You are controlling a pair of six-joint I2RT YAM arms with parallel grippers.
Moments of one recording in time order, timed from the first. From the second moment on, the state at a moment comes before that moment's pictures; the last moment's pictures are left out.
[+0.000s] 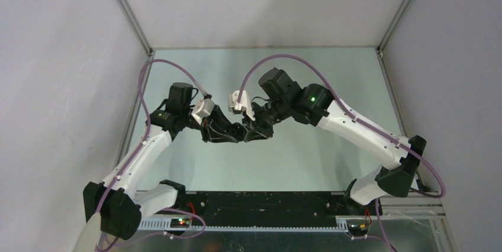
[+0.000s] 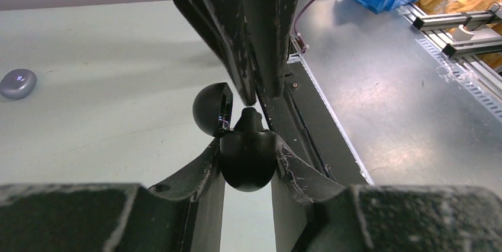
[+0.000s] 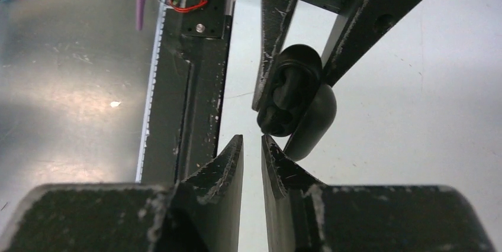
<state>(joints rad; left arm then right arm) -0.29 1.09 0.88 -0.54 1.53 0.67 0.97 1.50 1.64 -0.88 -0.63 -0.42</state>
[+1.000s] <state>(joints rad) -0.29 1.09 0.88 -0.54 1.51 0.68 1.05 1.53 1.64 -0.85 -0.36 -0.37</state>
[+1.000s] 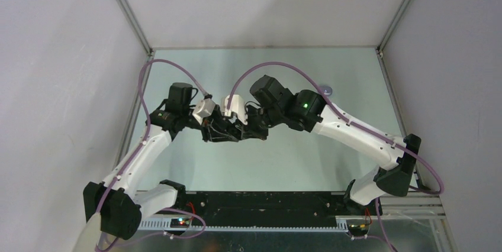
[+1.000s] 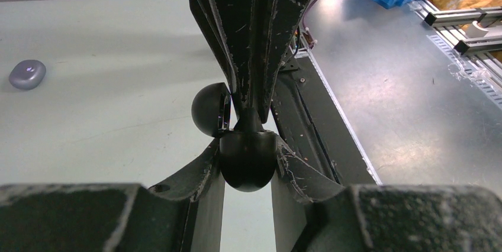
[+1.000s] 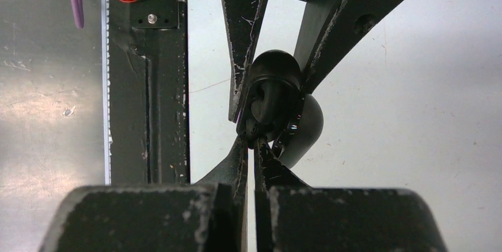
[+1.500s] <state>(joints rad) -0.29 1.09 0.88 -0.54 1.50 0.68 1.05 1.53 1.64 -0.85 -0.37 -0.37</state>
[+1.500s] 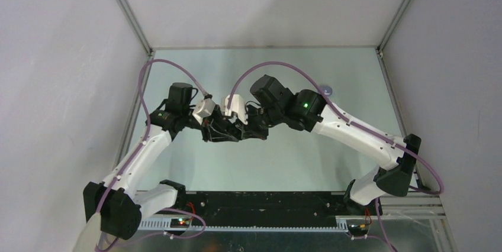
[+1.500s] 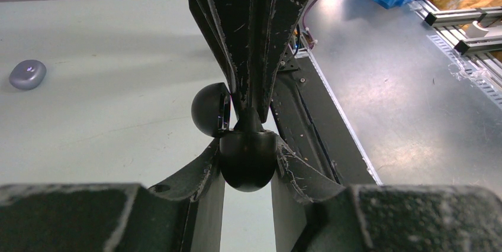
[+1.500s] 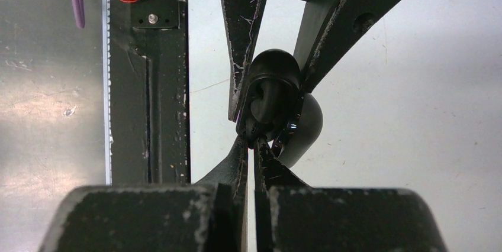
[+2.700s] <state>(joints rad) -0.29 1.09 0.88 -0.55 1.50 0.69 1.06 1.53 1.64 -0.86 -0.34 -0.38</state>
